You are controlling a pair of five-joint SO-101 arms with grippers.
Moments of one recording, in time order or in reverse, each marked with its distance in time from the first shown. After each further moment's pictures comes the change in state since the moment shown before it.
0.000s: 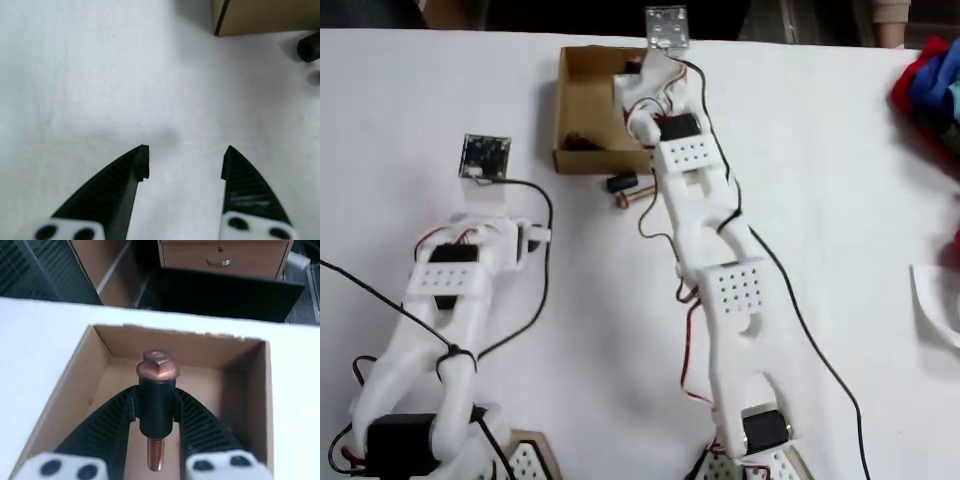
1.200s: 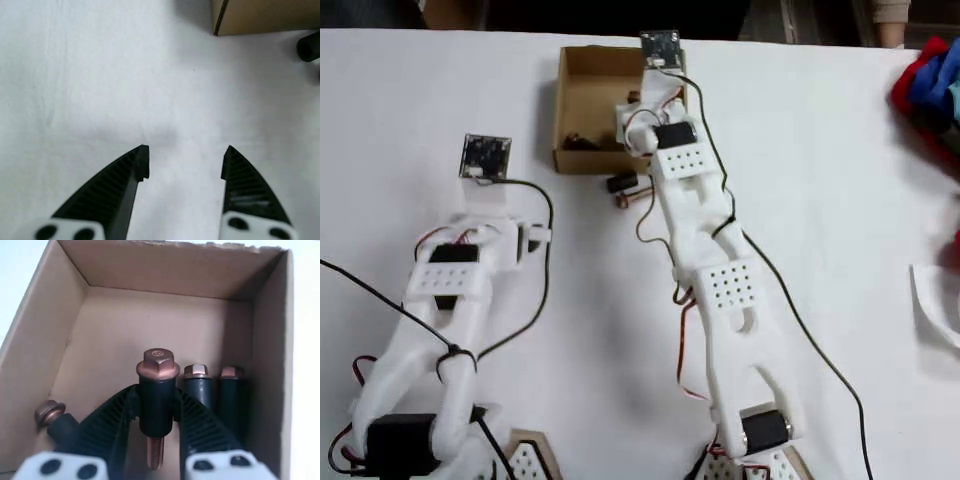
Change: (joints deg) left arm 0.0 0.0 0.0 0.0 0.0; right arm 0.0 7.4 -6.5 9.7 -0.4
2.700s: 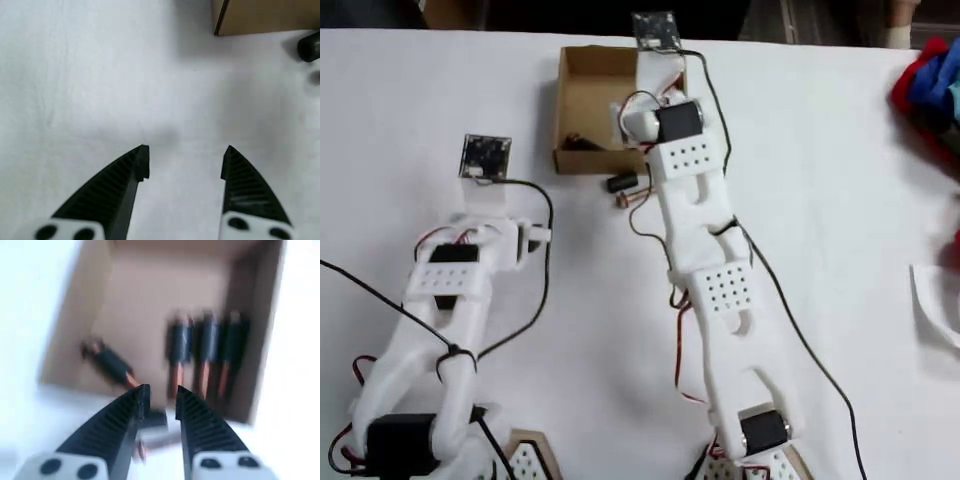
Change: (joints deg) left arm 0.0 0.0 0.0 0.0 0.0; right arm -1.5 -1.8 -23.9 41.0 -0.2
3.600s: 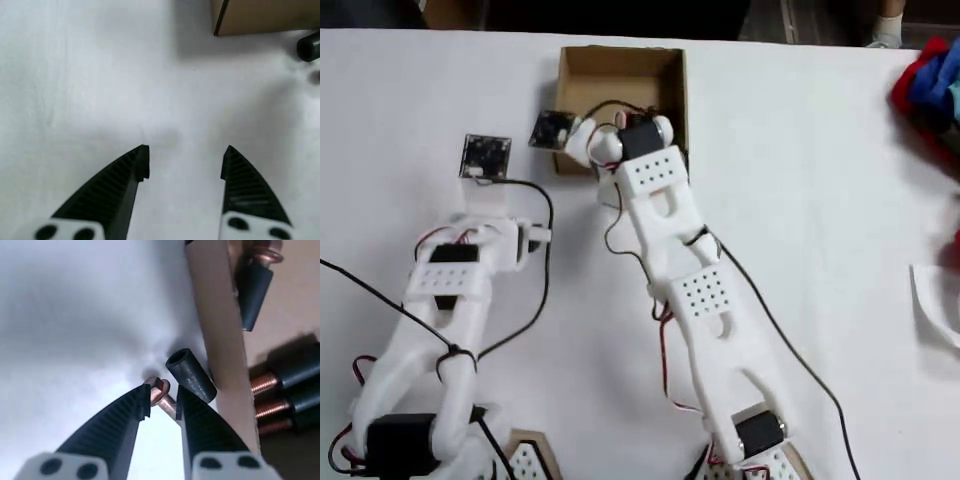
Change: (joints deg) left arm 0.0 0.0 0.0 0.0 0.0; right arm -6.4 7.5 0.4 9.1 62.0
